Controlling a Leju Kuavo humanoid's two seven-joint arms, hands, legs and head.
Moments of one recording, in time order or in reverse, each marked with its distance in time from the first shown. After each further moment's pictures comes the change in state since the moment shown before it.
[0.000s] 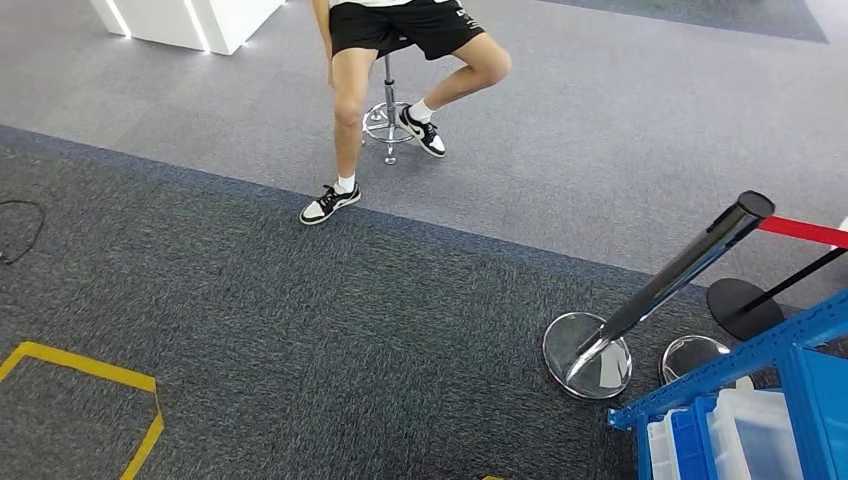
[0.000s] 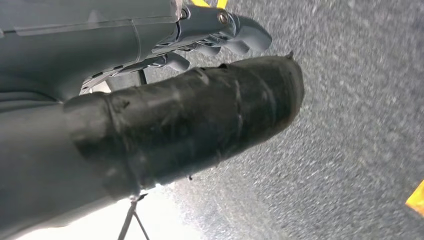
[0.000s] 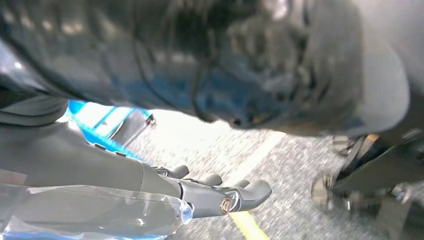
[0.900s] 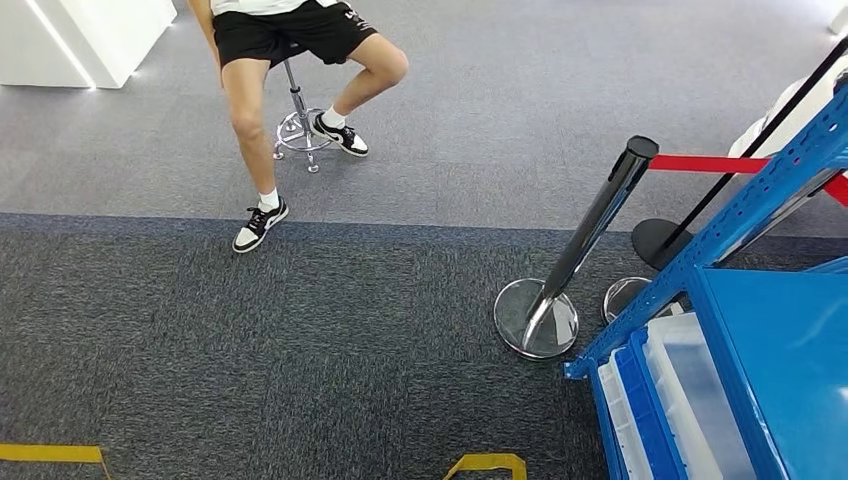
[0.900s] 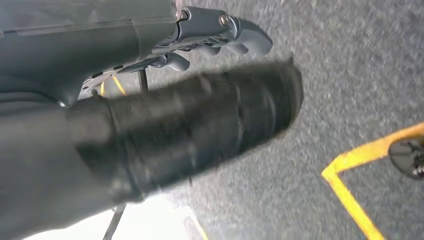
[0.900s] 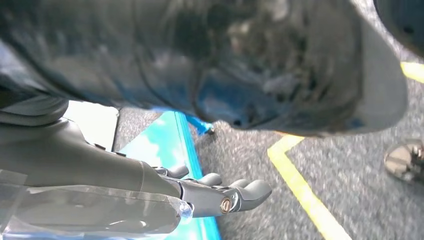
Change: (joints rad) left arm 0.096 0.069 0.225 0.002 0.259 0.007 -0.071; right arm -0.034 -0.143 0.238 -0.003 0.296 0.092 -0.153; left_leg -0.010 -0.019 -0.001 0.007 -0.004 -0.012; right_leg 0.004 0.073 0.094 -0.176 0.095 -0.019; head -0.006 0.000
